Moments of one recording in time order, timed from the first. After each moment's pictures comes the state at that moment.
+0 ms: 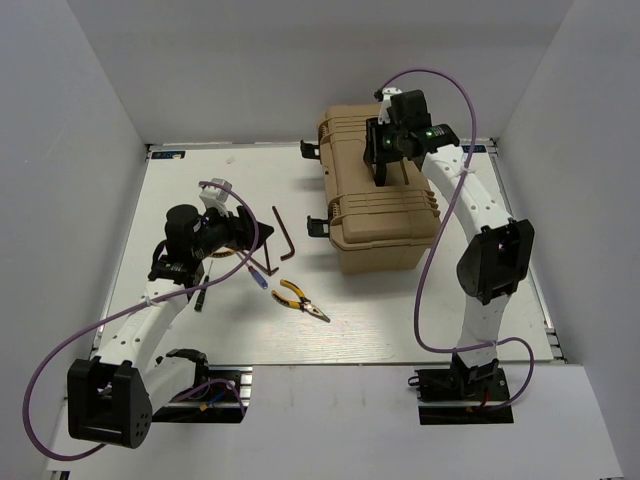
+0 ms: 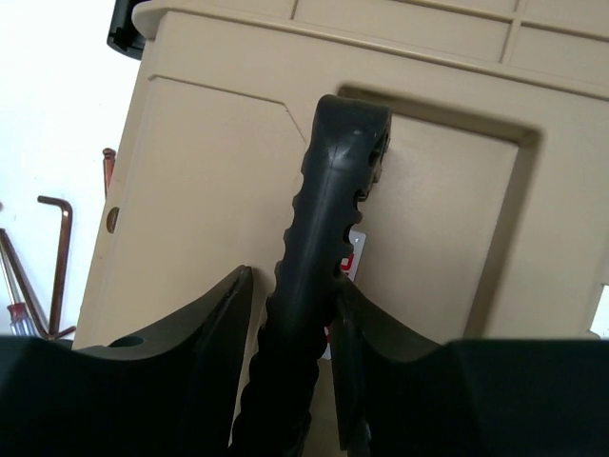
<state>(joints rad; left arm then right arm) -0.15 1.04 0.65 0.11 0.53 -0.28 0.38 1.94 1.97 -0.69 -0.13 0.10</state>
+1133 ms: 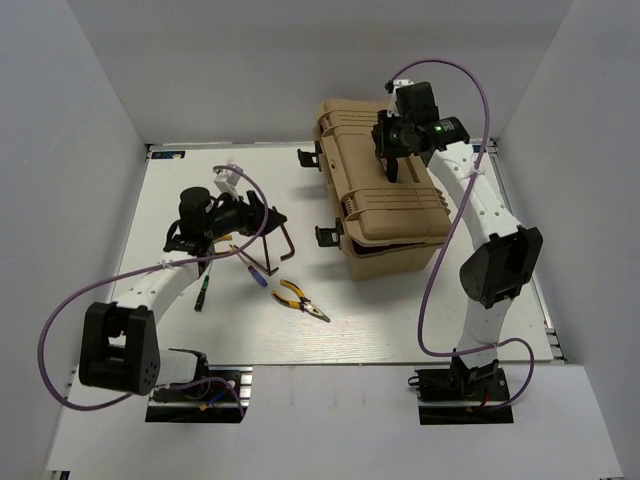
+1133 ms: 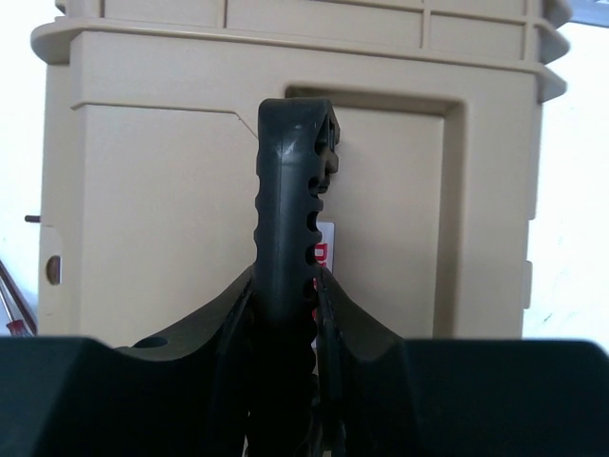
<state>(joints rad) -0.16 1.28 0.73 0.28 0.68 -0.41 0.39 1.90 2.04 -0.81 0.00 0.15</state>
